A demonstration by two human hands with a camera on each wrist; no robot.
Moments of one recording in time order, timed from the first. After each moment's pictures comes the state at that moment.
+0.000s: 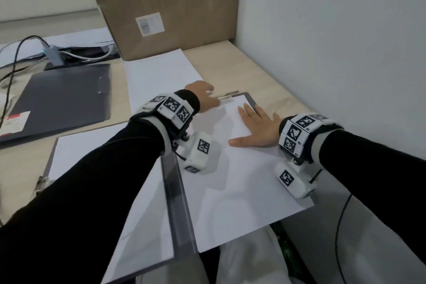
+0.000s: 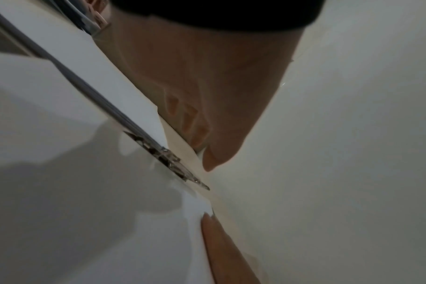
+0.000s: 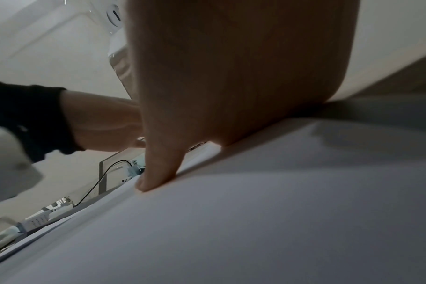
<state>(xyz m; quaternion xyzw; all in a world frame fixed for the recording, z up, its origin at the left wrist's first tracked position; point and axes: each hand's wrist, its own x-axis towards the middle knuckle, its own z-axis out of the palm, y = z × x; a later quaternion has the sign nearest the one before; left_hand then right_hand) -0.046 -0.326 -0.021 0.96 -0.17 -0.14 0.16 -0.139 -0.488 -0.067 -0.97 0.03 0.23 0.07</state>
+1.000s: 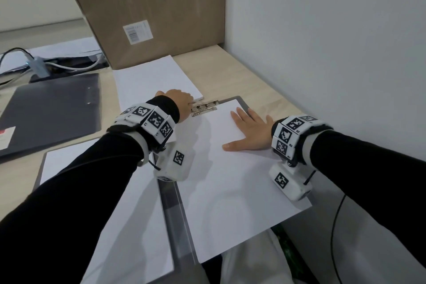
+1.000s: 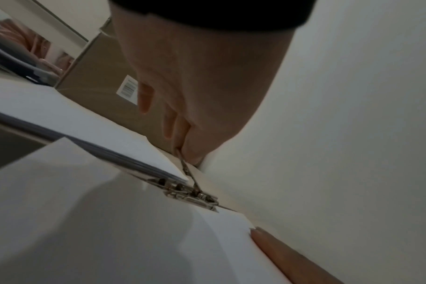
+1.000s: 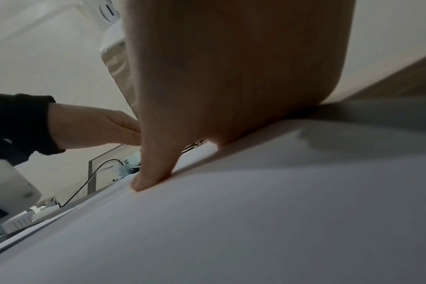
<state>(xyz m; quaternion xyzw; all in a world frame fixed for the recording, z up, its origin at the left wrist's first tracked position) -0.039 -0.305 -0.014 0.97 -0.21 -0.08 -0.06 -0.139 -0.487 -0.068 -0.97 0.04 0.22 0.09</state>
